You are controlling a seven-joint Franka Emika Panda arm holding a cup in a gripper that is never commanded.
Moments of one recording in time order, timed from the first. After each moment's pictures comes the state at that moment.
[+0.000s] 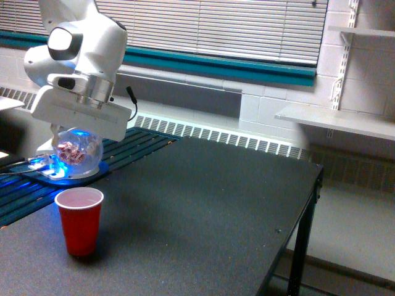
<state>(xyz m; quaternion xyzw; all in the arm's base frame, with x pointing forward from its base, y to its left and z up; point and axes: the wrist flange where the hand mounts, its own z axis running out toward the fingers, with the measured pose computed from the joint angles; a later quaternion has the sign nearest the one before) 0.254 -0.222 0.304 0.75 -0.63 0.08 0.18</state>
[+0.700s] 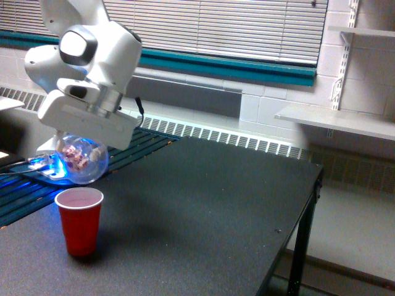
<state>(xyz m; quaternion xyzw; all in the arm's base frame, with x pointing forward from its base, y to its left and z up) 0.284 -0.219 0.286 0.77 -0.60 0.03 0.22</state>
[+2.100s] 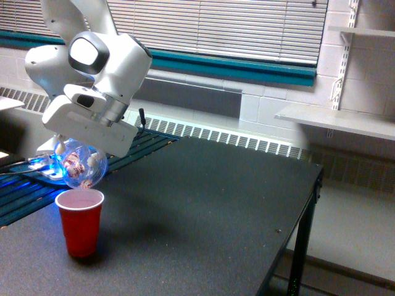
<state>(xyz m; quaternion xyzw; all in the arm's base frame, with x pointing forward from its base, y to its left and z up) 0.280 -0.213 0.273 0.77 -0.59 0.00 0.26</state>
